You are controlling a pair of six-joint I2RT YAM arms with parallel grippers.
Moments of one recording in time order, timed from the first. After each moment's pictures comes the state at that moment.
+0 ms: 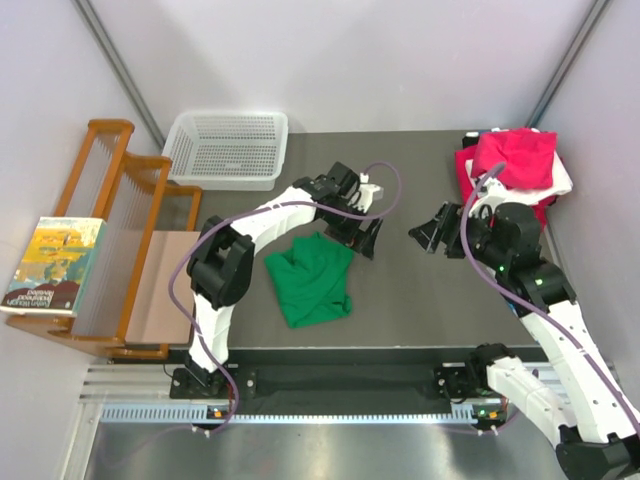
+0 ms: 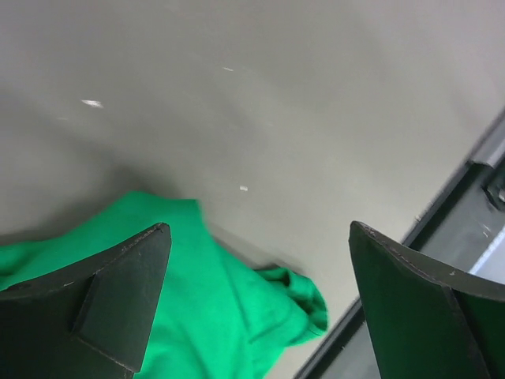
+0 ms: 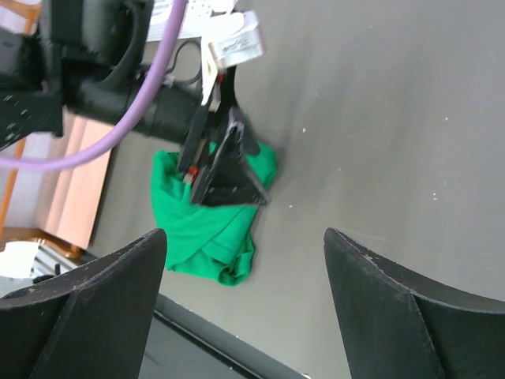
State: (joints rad) left arm -0.68 2.03 1.66 -0.71 0.47 -0.07; right arm 0.29 0.78 0.90 -0.52 -0.26 0.50
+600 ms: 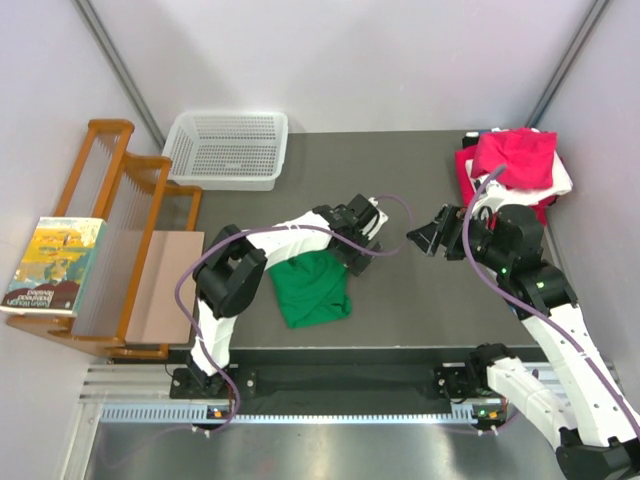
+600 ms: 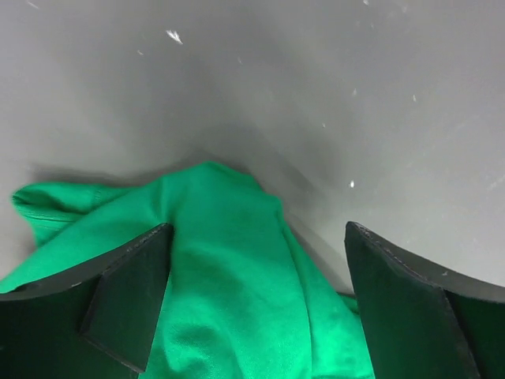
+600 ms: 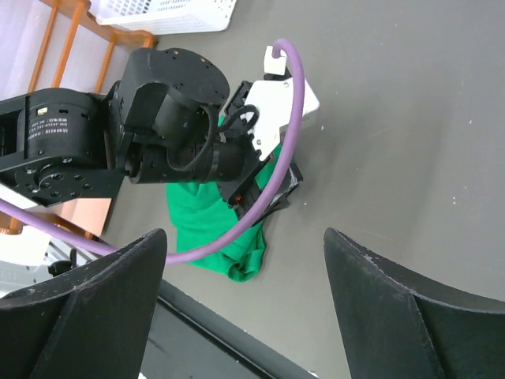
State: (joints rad) left arm -0.82 2.01 1.50 -0.63 -0.05 -0.02; right arm 0.29 0.75 0.90 -0.51 -0.32 0.50
